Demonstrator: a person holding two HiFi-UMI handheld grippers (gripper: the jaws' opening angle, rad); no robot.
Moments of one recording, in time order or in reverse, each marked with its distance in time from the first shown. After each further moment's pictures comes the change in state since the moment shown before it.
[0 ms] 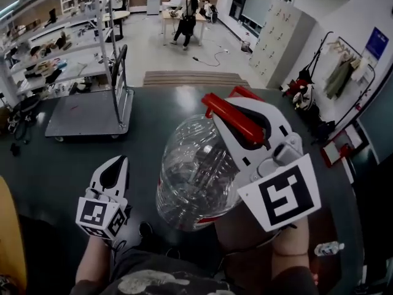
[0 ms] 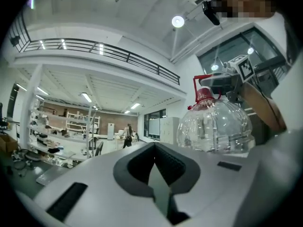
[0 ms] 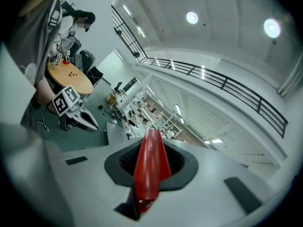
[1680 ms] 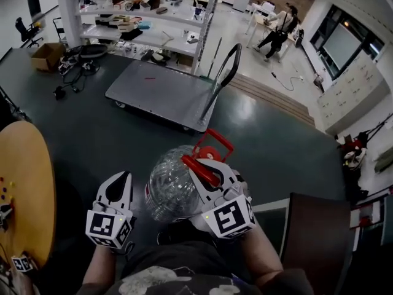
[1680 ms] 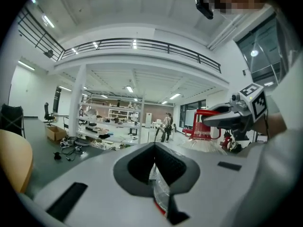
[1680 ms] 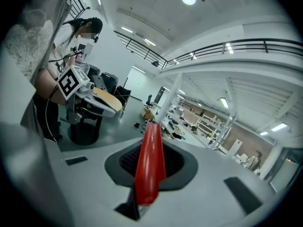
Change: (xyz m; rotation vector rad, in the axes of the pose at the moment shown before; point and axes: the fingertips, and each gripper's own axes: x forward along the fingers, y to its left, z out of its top) left arm -0.210 0.445 -0.091 -0.123 0.125 0.440; right arm 0.405 0.384 0.158 0.167 -0.127 0.499
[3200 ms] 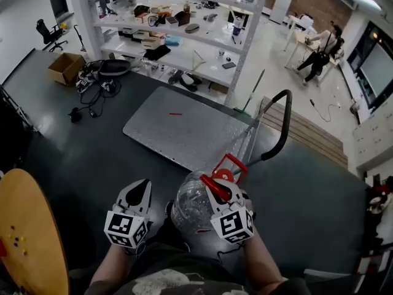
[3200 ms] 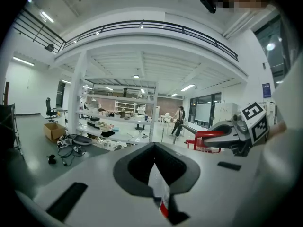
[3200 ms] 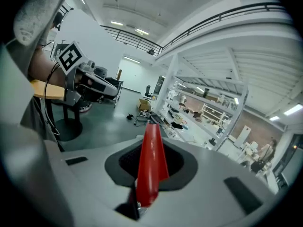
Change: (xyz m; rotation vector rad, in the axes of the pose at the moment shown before) left arm 0.382 0.208 0.045 -0.030 0.088 0.082; right arm 0.372 -0.243 -0.120 0.092 0.081 0.081
